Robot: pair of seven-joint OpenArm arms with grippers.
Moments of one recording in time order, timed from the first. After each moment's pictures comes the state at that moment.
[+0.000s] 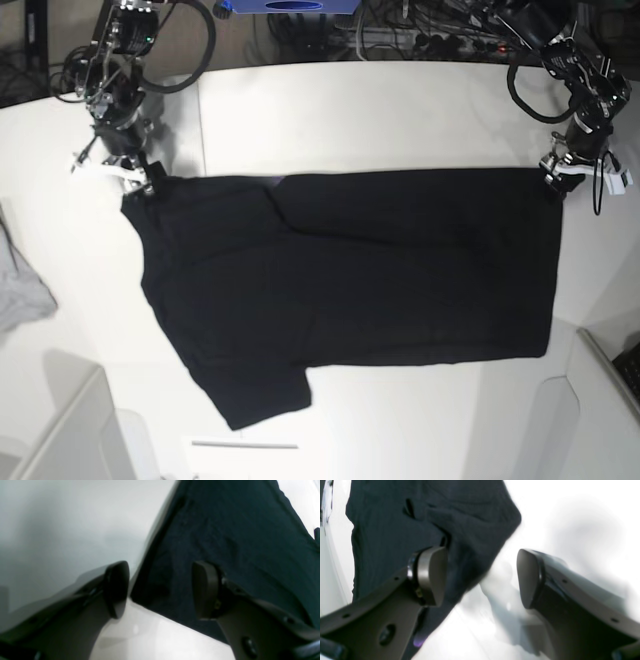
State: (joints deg) left arm 6.1 -9.3 -52.7 77.1 -34.6 -24.7 46.6; right arm -17.0 -0.5 23.5 92.9 47.1 -11.7 -33.8
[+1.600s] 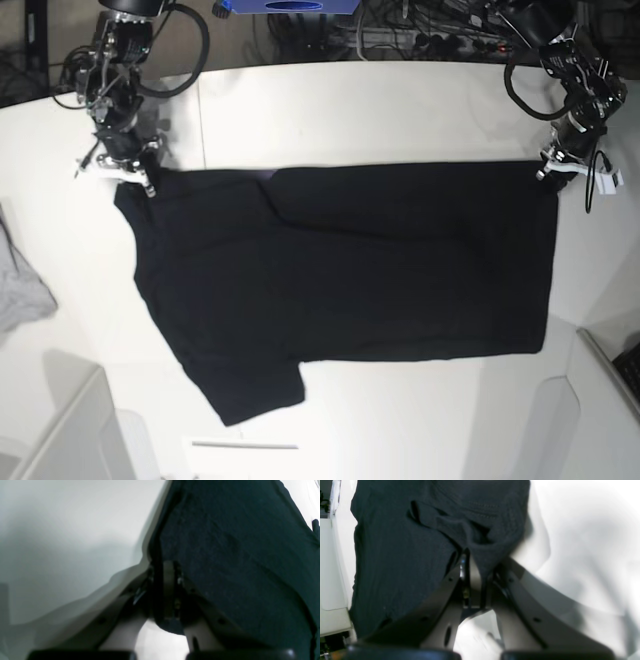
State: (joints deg) left arm 7.5 -10.5 -49.4 74.4 -36.1 -25.2 45.9; right arm -15.0 2.0 23.4 84.2 48.6 -3.4 -30.1
